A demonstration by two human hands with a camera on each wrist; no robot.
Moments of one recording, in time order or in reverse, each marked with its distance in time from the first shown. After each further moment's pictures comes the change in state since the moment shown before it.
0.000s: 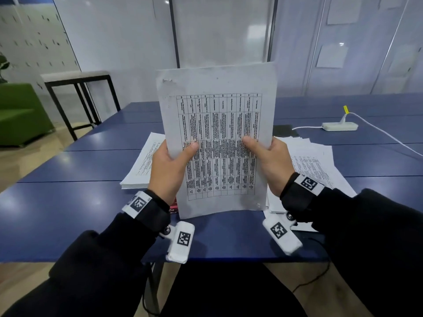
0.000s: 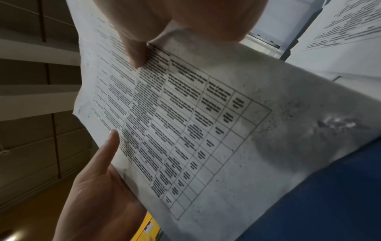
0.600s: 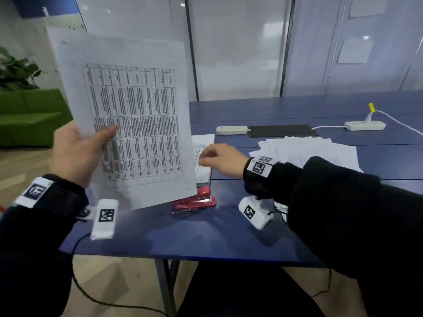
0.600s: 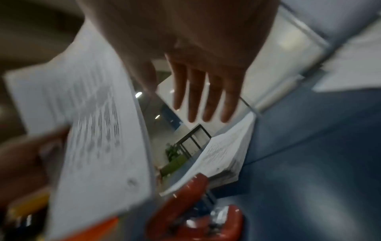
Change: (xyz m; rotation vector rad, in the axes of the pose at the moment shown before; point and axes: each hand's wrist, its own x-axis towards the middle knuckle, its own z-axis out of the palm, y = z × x) left_hand 0.032 0.068 -0.161 0.364 0.278 0.127; right_hand 0.036 0.017 0.104 -0.721 -0.650 0.021
